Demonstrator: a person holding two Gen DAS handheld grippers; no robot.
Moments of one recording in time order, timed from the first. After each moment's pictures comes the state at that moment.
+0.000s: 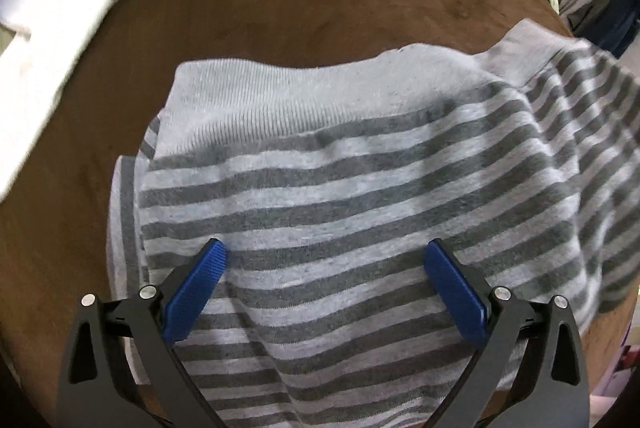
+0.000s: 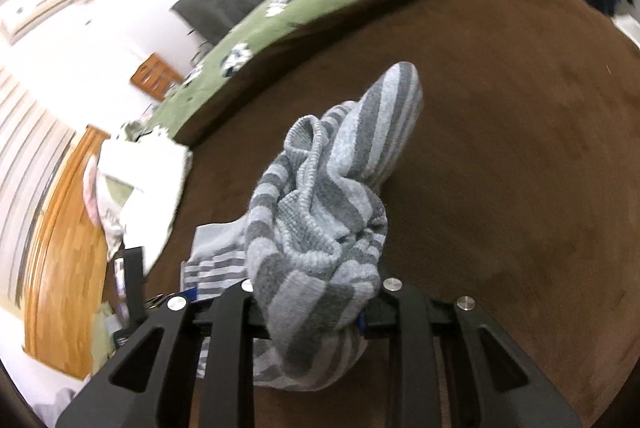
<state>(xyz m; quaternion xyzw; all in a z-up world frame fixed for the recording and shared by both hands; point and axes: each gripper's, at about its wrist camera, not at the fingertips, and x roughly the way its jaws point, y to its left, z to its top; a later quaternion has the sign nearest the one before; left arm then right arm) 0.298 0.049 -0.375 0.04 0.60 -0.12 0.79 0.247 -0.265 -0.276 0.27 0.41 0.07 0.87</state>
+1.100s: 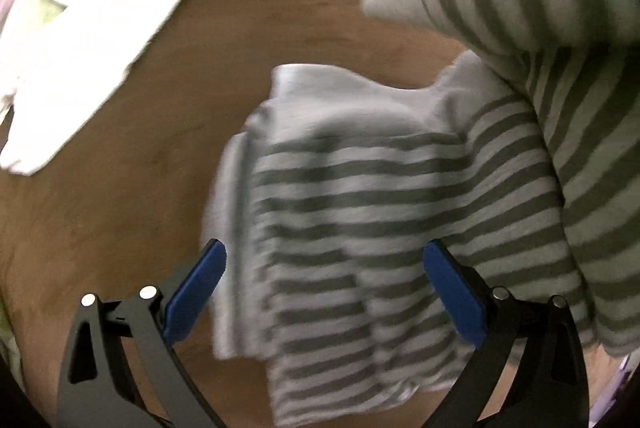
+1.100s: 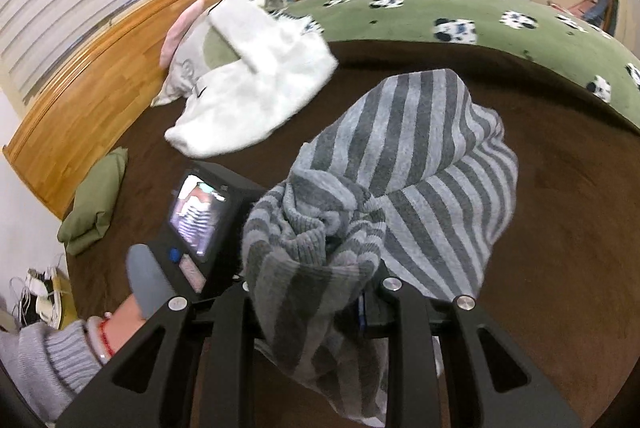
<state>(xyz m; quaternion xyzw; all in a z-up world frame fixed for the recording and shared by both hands) 0.272 0.121 -0.345 0.02 0.57 -0.06 0.82 0.277 -0.039 -0.224 0.01 0.45 0.27 0.85</state>
